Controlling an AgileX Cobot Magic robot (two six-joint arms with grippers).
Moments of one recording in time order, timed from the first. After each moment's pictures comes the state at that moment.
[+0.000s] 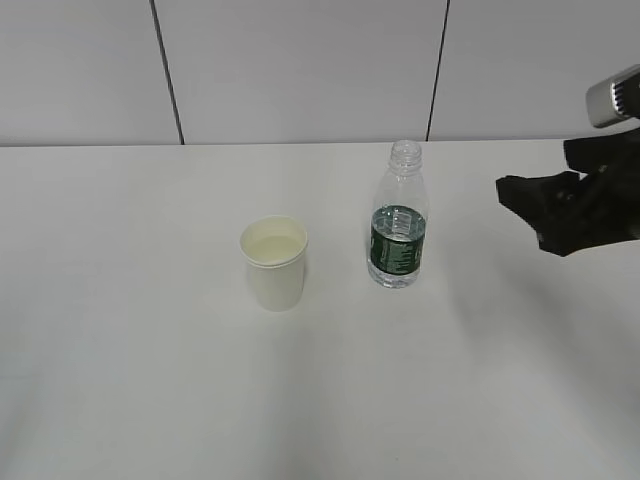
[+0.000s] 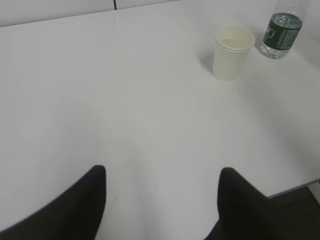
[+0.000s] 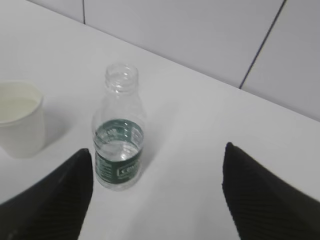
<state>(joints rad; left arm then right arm) -0.18 -0.02 -0.52 -0.05 1.11 0.10 0.17 1.23 -0.57 -0.60 -0.24 0.31</state>
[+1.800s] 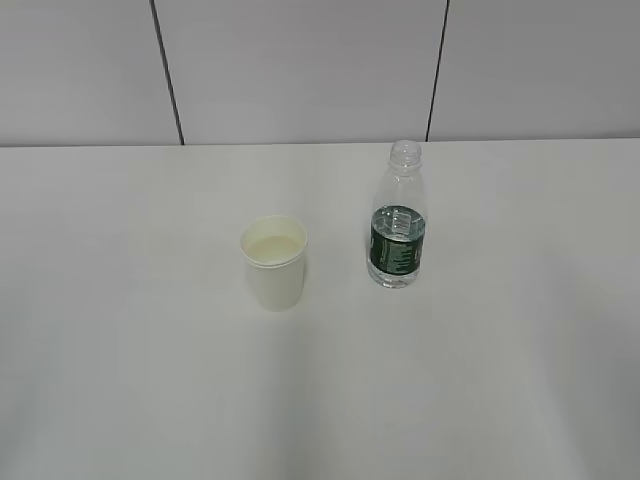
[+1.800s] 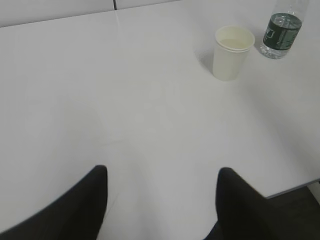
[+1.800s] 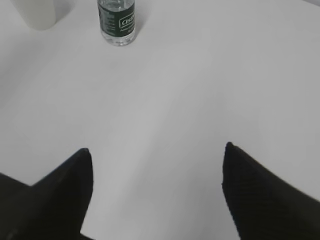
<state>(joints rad) -0.18 -0.02 -0.52 -0.05 1.11 0.10 0.17 0.43 -0.53 0.04 0.84 -0.25</state>
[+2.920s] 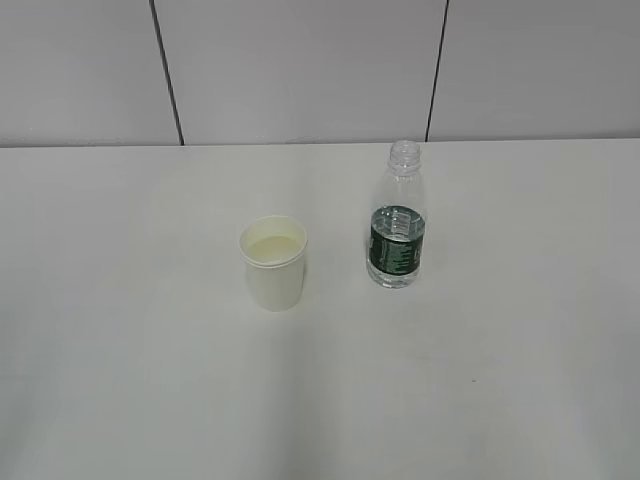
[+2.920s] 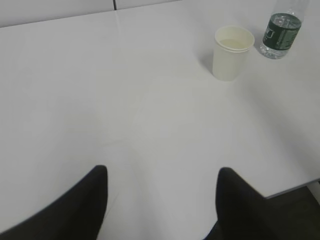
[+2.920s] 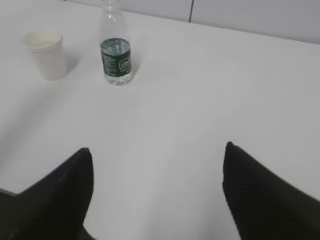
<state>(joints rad) -0.18 -0.02 -0.52 -0.05 1.11 0.10 0.16 -0.02 -0.51 0.03 1.03 -0.12</state>
